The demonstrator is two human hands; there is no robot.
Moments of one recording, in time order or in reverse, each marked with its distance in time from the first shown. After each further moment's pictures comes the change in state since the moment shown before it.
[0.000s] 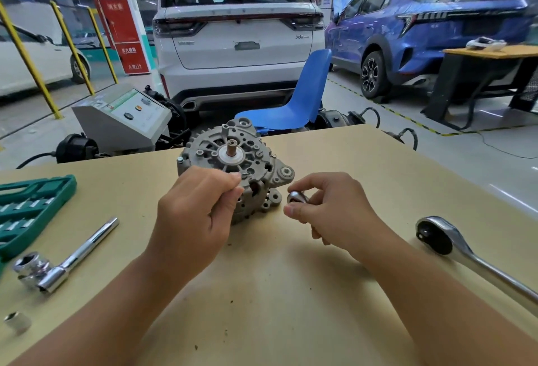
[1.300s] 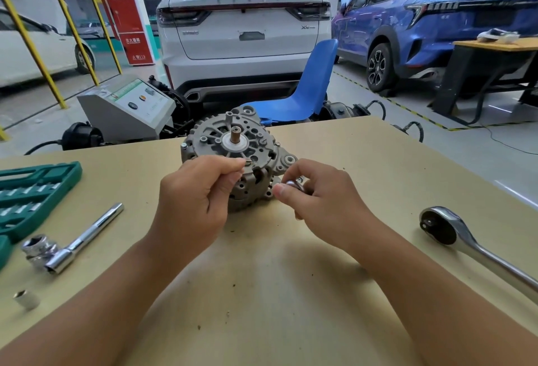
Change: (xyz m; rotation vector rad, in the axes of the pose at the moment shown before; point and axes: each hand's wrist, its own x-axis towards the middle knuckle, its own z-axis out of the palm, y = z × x) left_hand 0.001 0.002 -0.004 -0.088 -0.028 -0.106; right_hand -0.005 0.000 0.016 -0.088 -0.009 -0.194
